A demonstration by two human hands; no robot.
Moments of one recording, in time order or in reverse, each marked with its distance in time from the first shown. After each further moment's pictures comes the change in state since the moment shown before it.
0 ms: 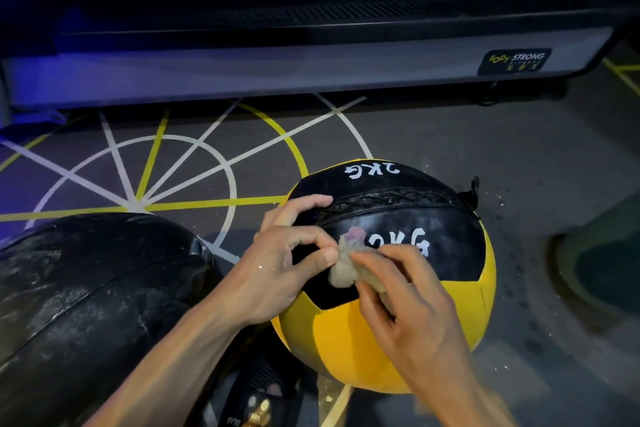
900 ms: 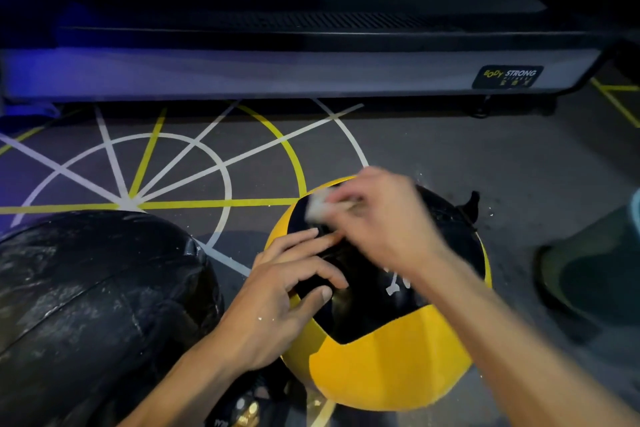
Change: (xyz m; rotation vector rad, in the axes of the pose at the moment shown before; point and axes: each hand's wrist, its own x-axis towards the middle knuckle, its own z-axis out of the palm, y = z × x) left_hand -0.027 -0.011 0.024 0.045 0.082 0.108; right_hand 0.122 -0.007 -0.009 -0.054 -0.293 0.108
